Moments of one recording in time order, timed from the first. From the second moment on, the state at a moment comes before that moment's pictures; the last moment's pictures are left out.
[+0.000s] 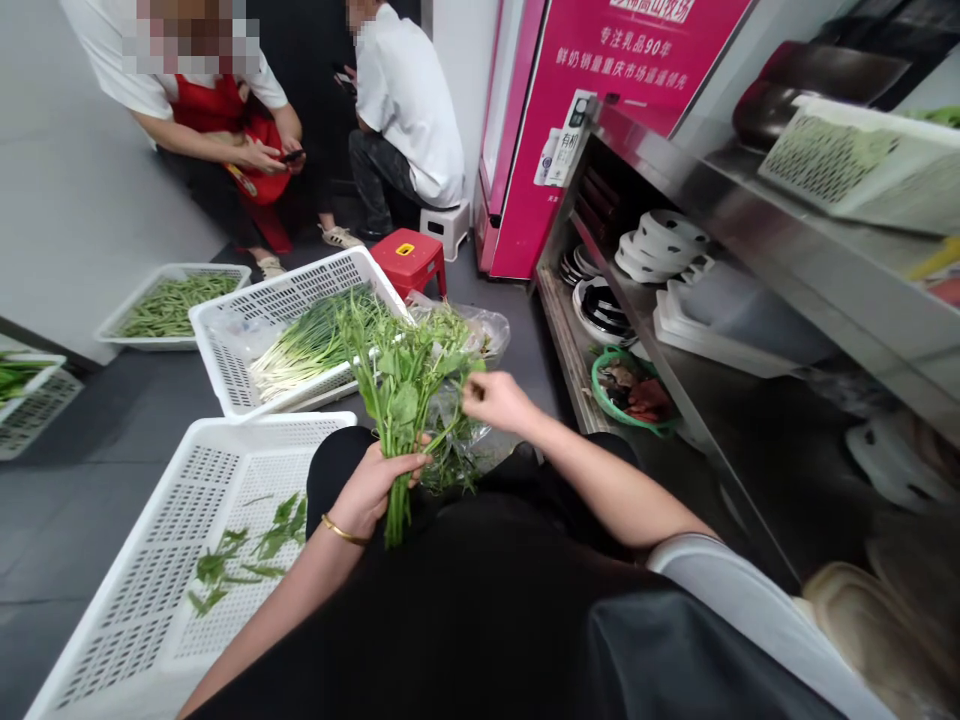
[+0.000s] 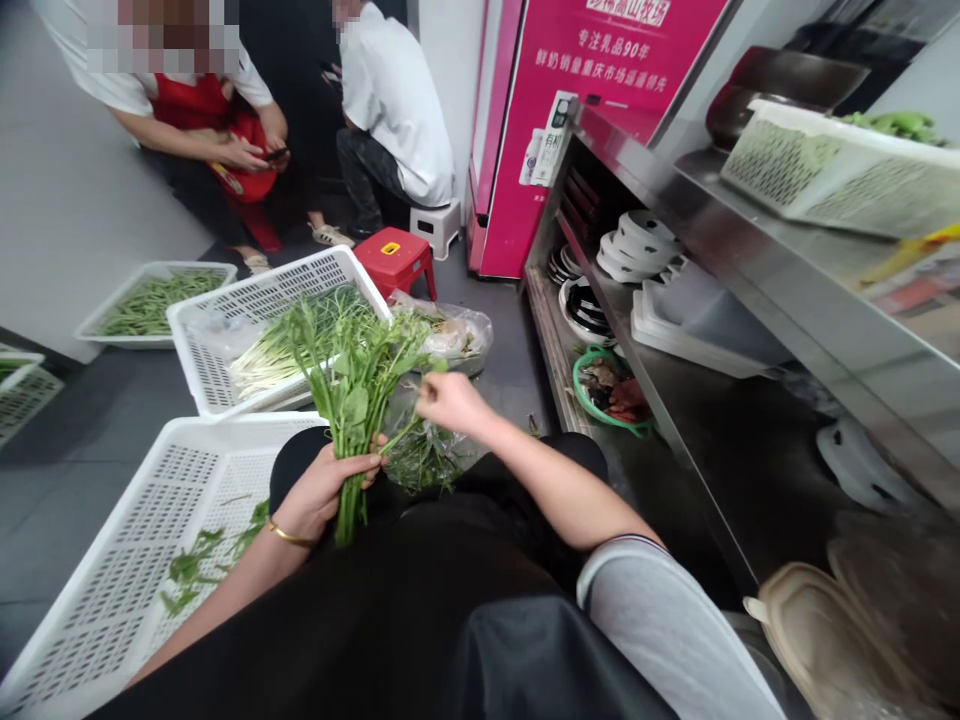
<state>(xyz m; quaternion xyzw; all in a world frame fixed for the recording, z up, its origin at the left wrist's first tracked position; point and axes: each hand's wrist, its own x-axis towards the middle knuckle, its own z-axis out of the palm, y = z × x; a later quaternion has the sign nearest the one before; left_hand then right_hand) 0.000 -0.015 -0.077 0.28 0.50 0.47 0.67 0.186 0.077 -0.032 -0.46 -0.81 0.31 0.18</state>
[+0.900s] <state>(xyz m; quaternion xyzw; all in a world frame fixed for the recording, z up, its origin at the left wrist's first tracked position) -0.028 -0.022 -0.078 0.31 0.44 0.41 0.74 0.237 0.123 0.016 -0.34 -0.80 0.42 0.24</state>
